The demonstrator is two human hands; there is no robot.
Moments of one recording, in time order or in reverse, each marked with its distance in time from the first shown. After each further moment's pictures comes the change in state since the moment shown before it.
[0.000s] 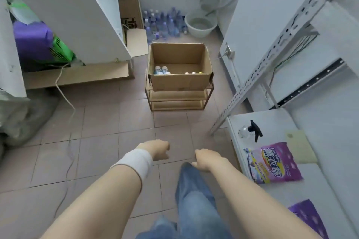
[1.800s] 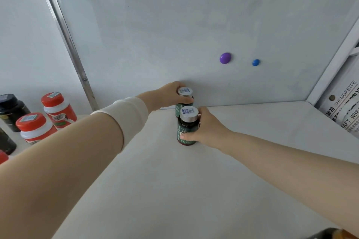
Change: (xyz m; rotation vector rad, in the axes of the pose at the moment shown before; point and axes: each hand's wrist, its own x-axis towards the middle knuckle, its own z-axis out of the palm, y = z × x) left_hand -0.398 0.950 0.230 0.222 -0.105 1.458; right_hand -0.700 0.499 0.359 1.401 1.402 0.915
